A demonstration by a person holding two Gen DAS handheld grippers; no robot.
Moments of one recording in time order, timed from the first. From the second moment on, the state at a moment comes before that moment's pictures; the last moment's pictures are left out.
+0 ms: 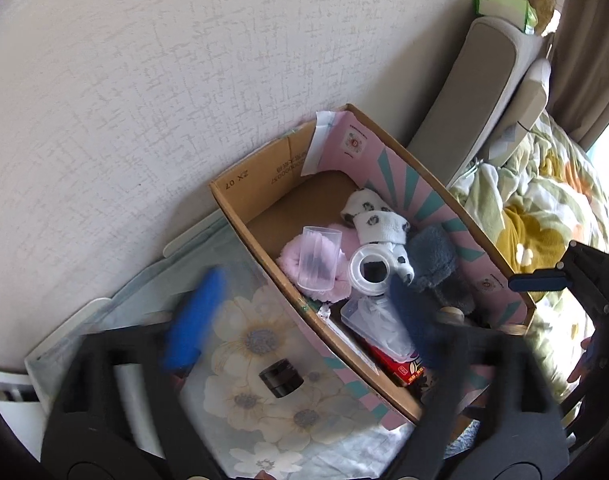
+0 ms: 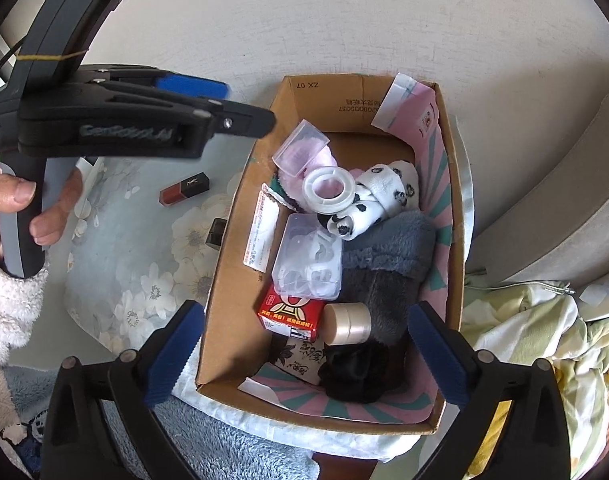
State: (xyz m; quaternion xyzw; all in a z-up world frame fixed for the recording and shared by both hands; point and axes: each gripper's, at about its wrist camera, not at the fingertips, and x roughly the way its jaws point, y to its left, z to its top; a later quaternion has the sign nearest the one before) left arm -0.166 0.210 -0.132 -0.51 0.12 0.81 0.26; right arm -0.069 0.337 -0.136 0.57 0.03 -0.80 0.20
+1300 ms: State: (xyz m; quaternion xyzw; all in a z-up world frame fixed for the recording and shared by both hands) left arm -0.130 0.015 -0.155 -0.47 0.07 0.86 0.20; right arm -0.013 0.186 -0.121 0.46 0.01 -0.86 0.22
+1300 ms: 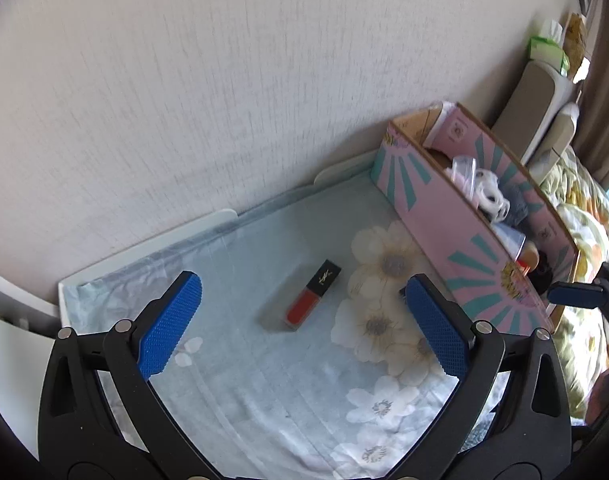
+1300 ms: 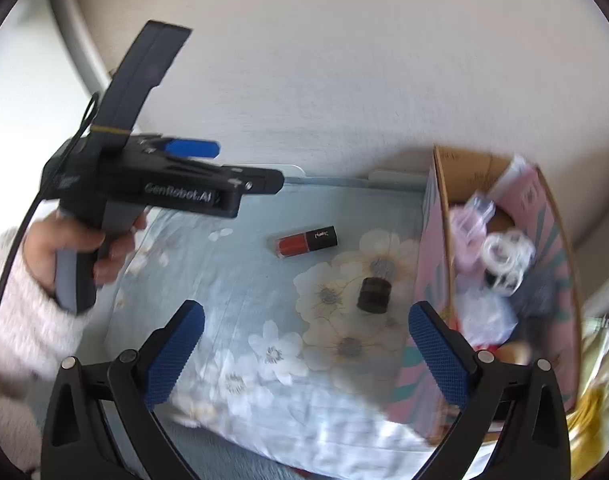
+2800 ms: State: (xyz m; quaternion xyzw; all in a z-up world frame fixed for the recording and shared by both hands) left arm -0.160 0.044 -0.273 -0.44 0.15 0.83 0.32; right arm -0.080 0.176 -0.258 0.43 -0.05 -0.90 -0.01
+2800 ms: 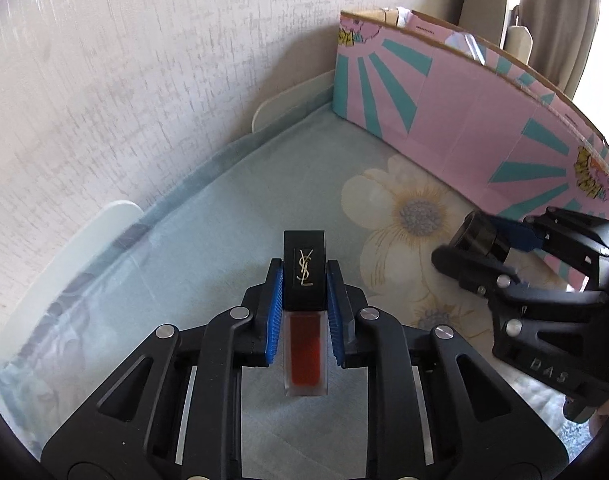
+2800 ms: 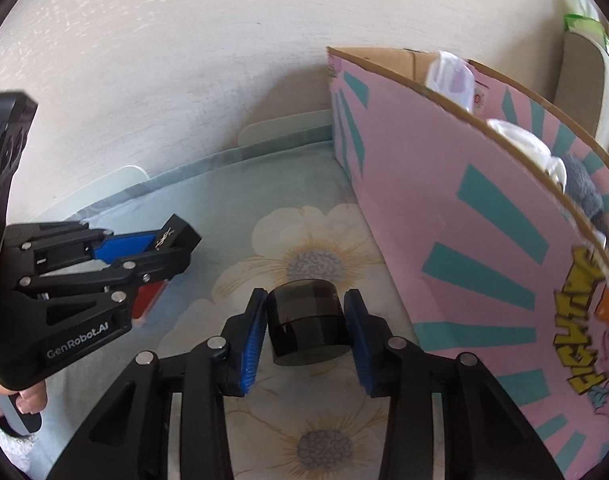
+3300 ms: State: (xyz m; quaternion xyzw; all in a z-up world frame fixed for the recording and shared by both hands) left arm -0.172 0.077 -0.134 -0.44 0.11 0.85 0.29; right arm -0.076 0.216 -0.118 0.41 -0.04 -0.91 0.09
